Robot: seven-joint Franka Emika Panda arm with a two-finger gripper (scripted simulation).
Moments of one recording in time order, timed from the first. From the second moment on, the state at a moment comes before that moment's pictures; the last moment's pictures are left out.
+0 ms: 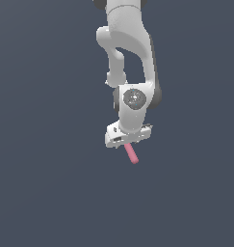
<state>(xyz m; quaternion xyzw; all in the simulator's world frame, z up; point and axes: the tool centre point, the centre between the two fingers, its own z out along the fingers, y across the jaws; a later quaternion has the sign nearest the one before) 0.010 0.049 0.082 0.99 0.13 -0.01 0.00</state>
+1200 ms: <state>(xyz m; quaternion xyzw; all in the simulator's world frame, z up) 0.020 0.073 0.021 0.98 0.18 0.00 0.00</state>
